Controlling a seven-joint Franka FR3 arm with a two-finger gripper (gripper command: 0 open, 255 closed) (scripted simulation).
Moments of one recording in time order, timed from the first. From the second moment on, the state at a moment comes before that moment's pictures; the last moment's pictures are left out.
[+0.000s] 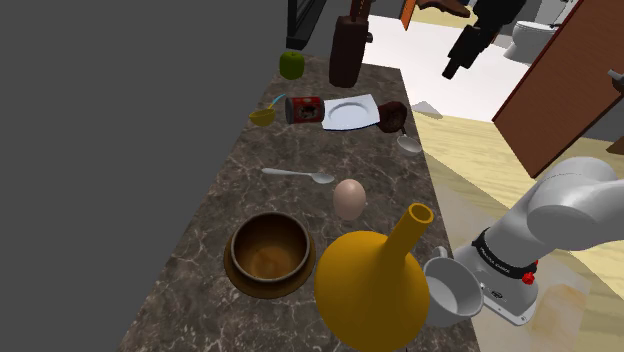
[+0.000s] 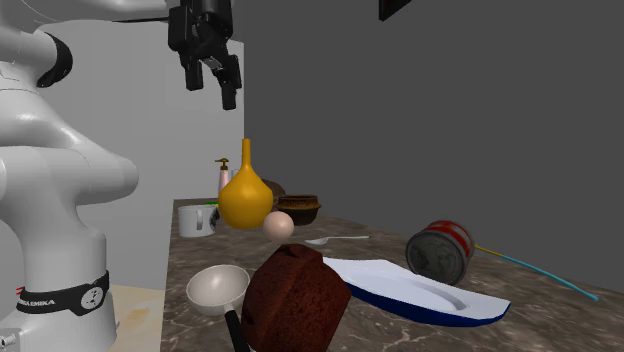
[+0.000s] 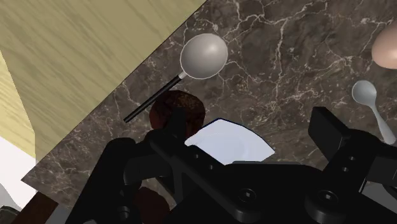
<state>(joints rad) 0.01 -0.81 -0.03 -2.33 -0.05 1.63 -0.04</state>
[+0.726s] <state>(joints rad) 0.10 -0.66 0.02 -2.43 0.04 1.89 -0.06</state>
